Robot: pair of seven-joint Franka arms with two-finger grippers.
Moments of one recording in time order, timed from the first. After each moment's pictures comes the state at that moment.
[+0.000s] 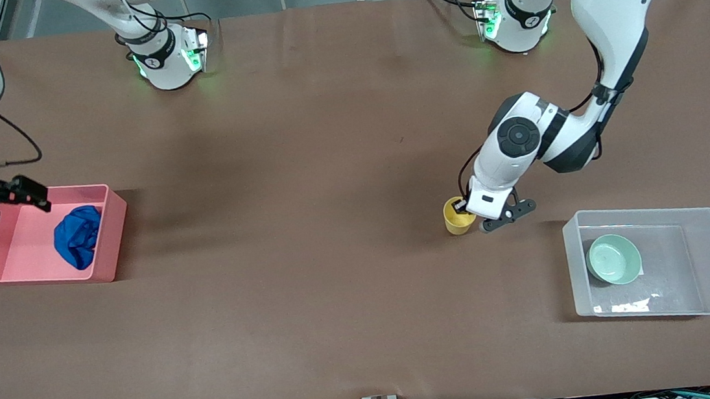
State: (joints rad) left arm 0.16 0.52 -0.61 -1.96 0.43 2.43 -1.06; right arm -0.12 -0.09 0.00 -1.96 -0.04 1.94 -0.22
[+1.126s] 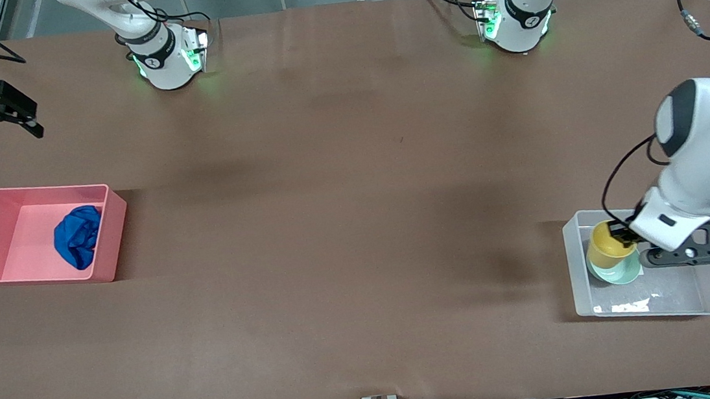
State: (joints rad) left arm 0.46 0.52 -0.59 -1.52 0.43 2.03 -0.10; right arm -0.02 -0.29 0.00 -1.84 0.02 1.69 -0.16
